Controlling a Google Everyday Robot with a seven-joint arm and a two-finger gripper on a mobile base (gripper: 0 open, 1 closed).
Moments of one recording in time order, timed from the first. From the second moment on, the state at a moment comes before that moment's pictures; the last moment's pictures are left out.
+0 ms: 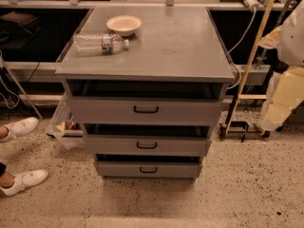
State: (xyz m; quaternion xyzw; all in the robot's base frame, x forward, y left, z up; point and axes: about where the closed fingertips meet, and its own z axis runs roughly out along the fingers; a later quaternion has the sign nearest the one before) arm 0.438 -0.217 0.977 -0.60 0.78 -0.03 0.16
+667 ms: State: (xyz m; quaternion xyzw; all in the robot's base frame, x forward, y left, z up) arm 0.446 -0.202 0.959 -0.61 0.77 -0.03 0.17
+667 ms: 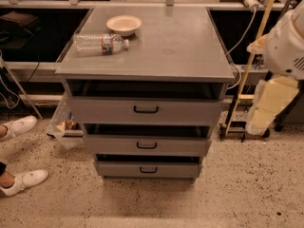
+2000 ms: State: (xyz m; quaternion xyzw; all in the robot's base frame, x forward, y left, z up) arm 0.494 0.031 0.632 -0.60 0.77 0.17 0.15
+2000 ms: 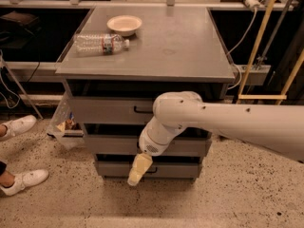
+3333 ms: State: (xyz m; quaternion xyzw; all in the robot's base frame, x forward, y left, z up) arm 0.582 0.010 0.603 -0.64 0.72 0.16 0.23
